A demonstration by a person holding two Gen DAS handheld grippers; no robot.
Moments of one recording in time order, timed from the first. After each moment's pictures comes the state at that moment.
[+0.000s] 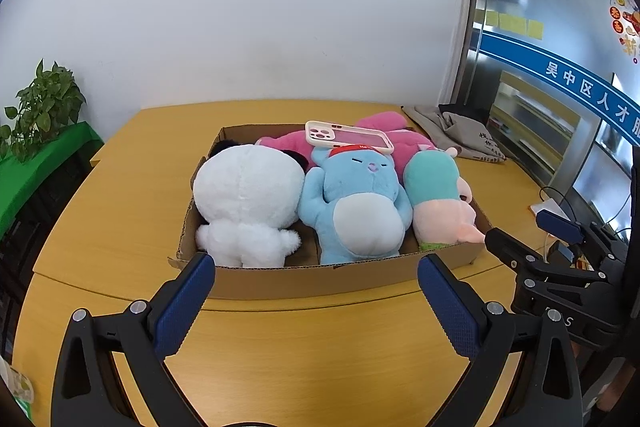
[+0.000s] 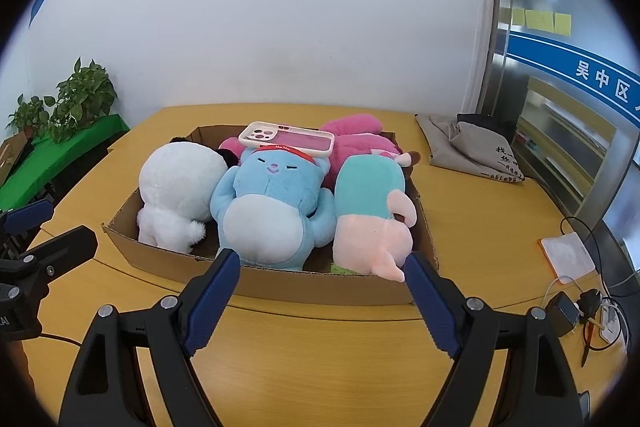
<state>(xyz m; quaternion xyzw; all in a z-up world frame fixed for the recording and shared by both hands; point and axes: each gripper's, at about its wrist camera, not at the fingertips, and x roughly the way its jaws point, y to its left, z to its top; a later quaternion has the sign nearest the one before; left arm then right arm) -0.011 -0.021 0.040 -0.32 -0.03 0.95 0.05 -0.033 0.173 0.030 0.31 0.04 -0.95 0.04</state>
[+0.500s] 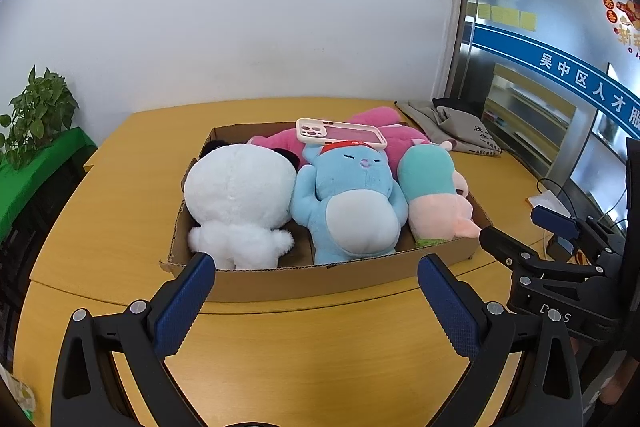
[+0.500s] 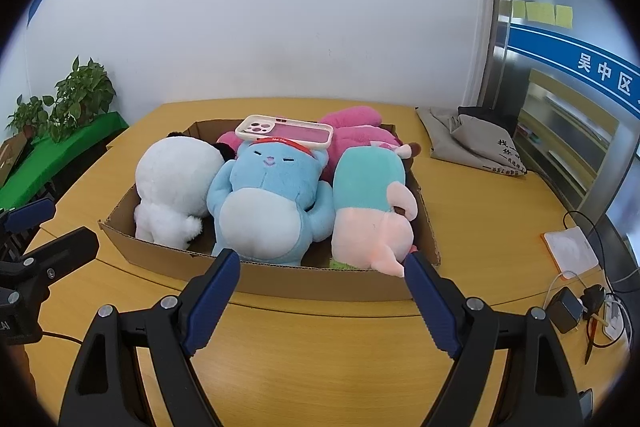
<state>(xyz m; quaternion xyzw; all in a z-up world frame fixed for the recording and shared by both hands) -0.015 -0.013 0.036 -0.32 -0.02 0.94 0.06 -0.037 0.177 0.024 0.32 0.03 -0.95 0.04</state>
